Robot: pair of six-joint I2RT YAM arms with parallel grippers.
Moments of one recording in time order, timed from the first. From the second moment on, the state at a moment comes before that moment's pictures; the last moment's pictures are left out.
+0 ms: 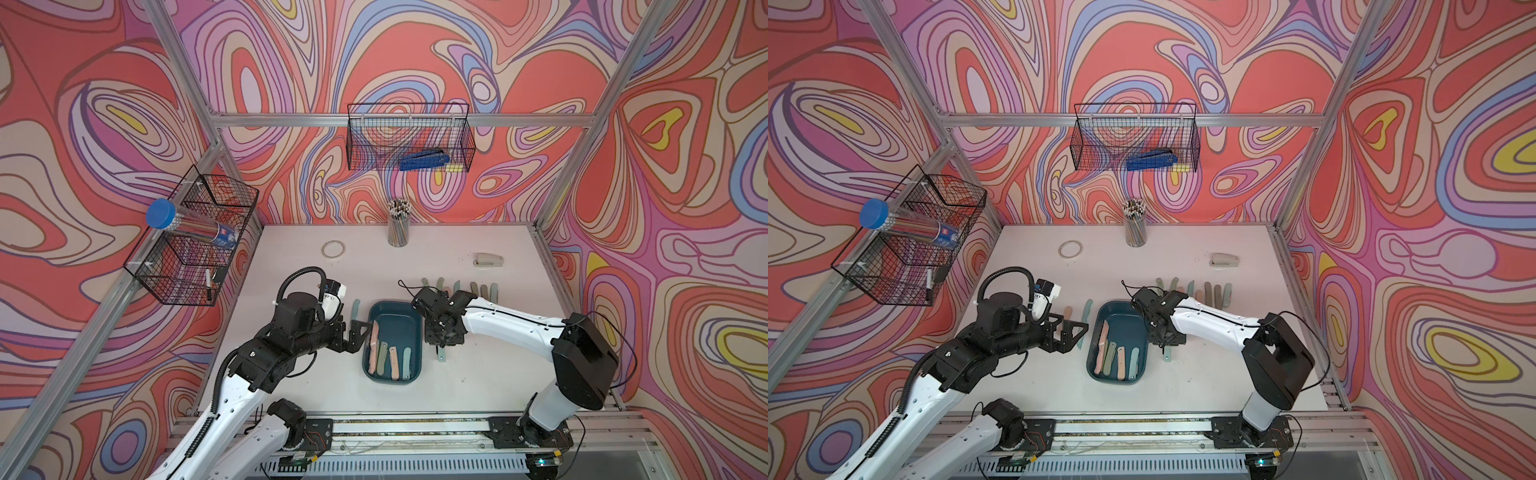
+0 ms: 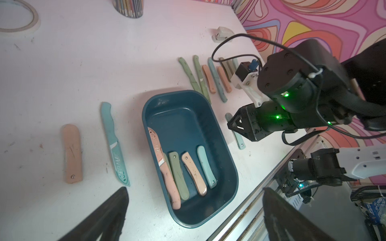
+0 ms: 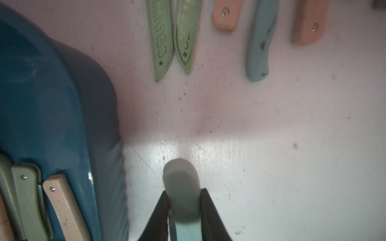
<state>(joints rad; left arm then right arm) -0.49 0.76 0.84 -0.74 0.28 -0.34 0.82 1.67 1.13 -0.89 0.15 0.87</state>
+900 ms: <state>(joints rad) -0.49 0.73 0.84 -0.75 0.25 -0.34 0.82 1.77 1.08 -0.79 0.11 0.92</state>
